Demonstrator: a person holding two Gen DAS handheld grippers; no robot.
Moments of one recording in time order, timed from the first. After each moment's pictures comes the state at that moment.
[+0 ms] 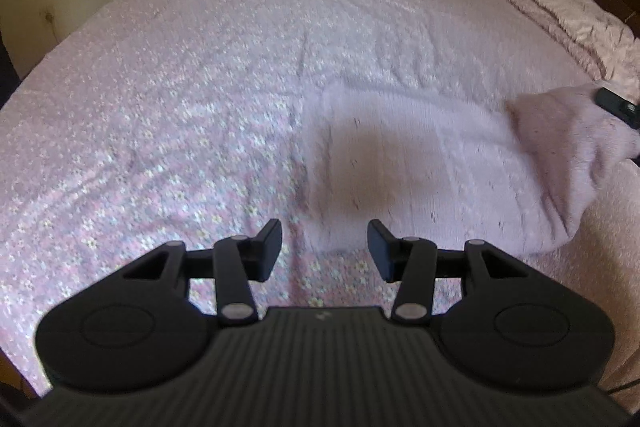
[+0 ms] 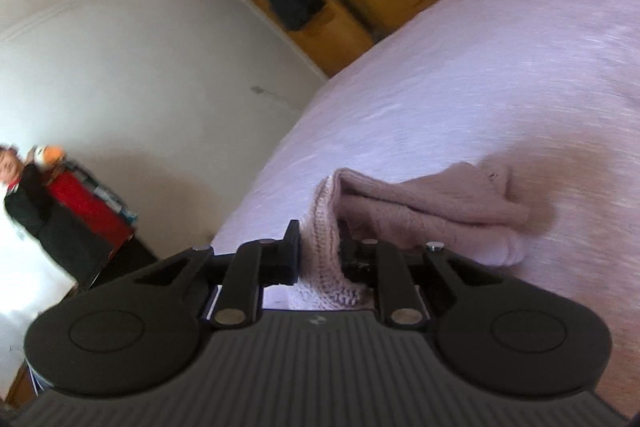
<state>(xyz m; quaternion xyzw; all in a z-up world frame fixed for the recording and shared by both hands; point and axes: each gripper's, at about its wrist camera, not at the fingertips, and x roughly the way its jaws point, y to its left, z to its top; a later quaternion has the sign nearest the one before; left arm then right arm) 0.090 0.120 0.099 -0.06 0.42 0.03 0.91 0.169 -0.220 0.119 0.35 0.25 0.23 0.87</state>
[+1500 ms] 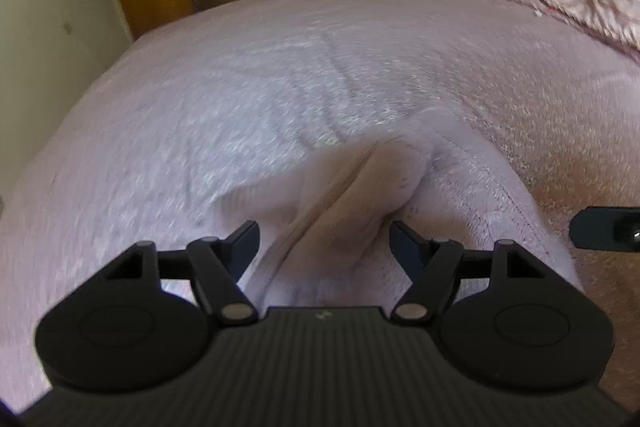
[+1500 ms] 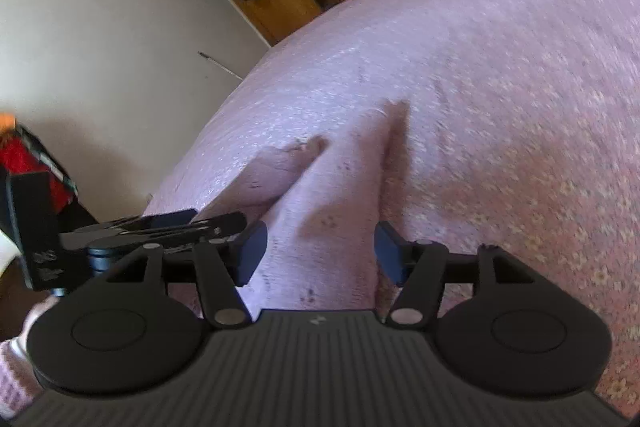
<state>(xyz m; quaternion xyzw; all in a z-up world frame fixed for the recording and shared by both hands) 0.201 0.030 0.054 0.16 0.34 -0.10 0.92 0.111 -0.175 0.082 0.31 0.31 0.14 0.88</state>
